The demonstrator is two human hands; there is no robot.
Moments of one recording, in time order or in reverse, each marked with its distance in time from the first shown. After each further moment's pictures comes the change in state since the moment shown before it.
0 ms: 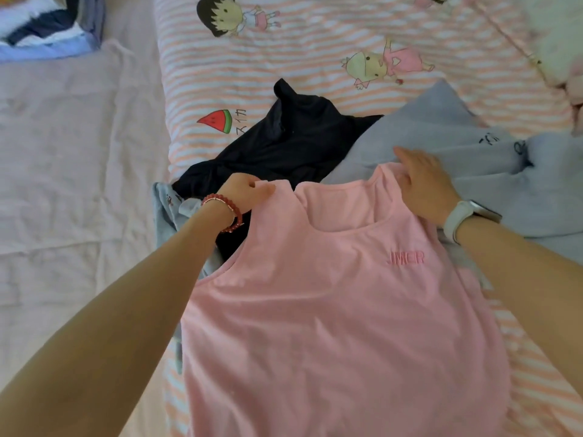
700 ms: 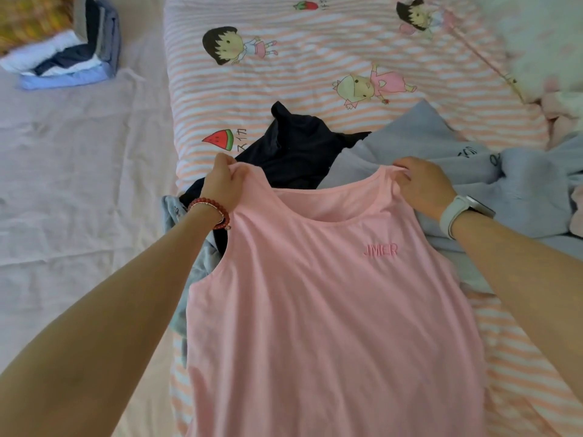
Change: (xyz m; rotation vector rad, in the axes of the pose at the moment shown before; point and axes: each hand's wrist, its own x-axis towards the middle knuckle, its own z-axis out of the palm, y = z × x) left_hand -0.018 0.021 -0.026 -0.083 0.356 0.117; right_hand -0.007 -0.006 -0.041 0.170 0.102 0.060
